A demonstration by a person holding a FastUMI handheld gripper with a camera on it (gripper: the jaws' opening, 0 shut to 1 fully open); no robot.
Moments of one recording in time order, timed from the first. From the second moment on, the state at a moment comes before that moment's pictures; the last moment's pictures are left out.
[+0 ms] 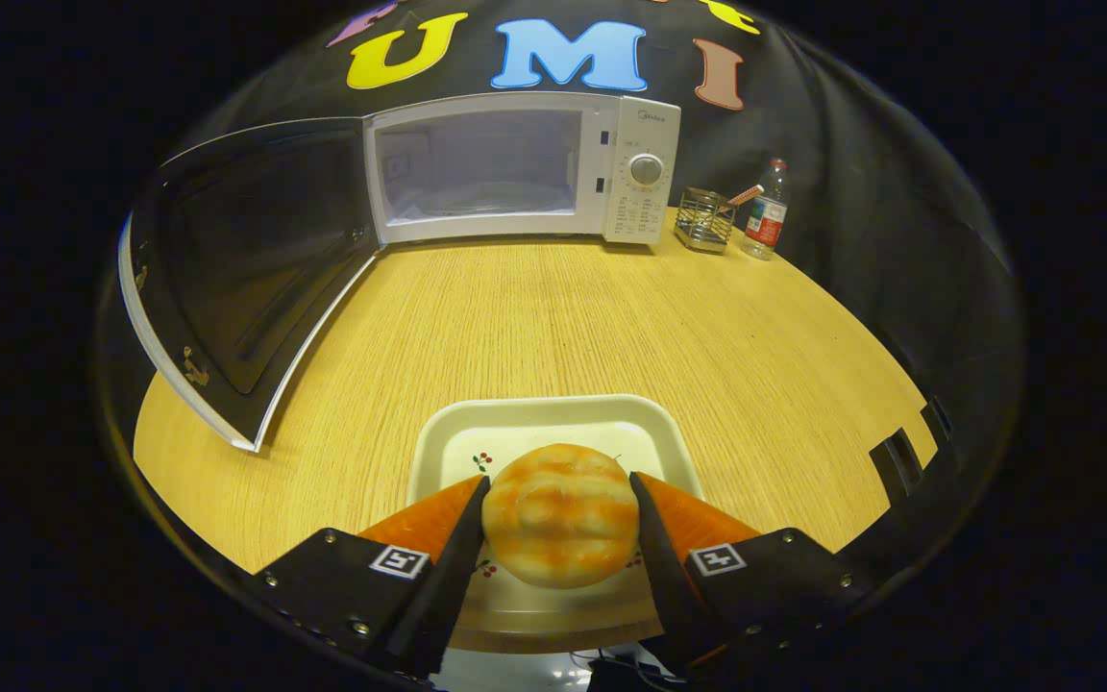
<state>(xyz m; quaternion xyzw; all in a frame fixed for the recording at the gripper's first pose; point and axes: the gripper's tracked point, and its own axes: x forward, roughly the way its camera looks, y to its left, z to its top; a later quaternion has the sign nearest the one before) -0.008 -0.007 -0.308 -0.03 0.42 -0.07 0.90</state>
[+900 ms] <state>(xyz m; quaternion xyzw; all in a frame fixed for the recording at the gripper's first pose) 0.106 0.033 -0.211 0.09 0.31 -0.06 0.95</state>
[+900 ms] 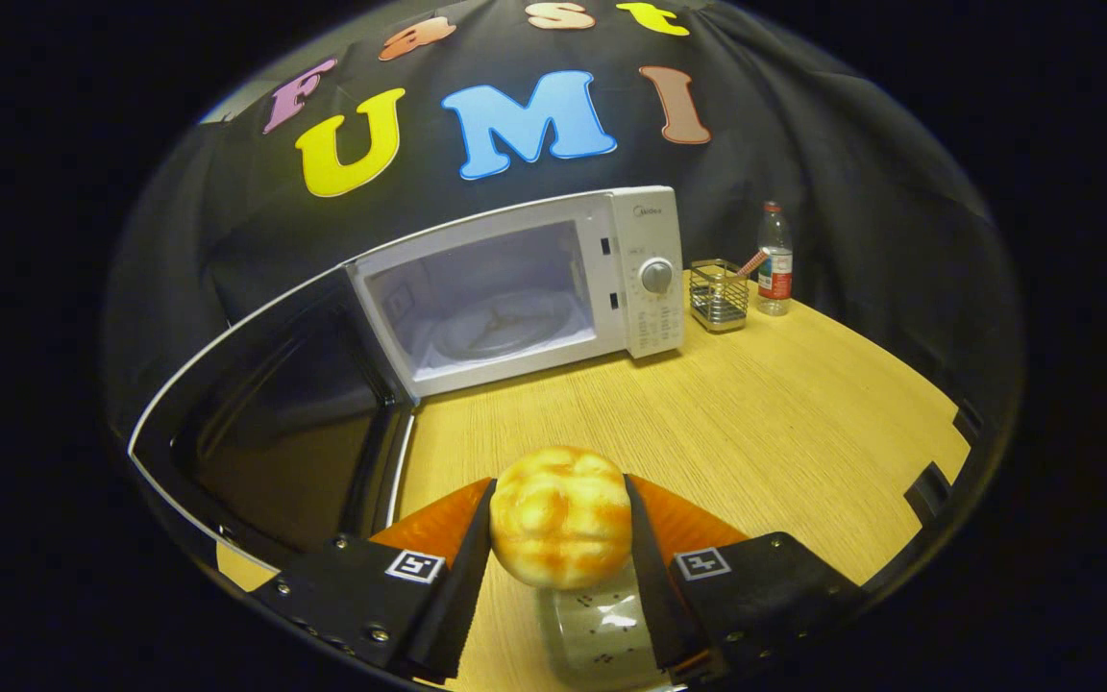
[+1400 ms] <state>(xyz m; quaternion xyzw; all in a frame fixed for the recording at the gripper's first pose) 0.223 0.060 -0.189 0.18 0.24 -0.04 0.95</state>
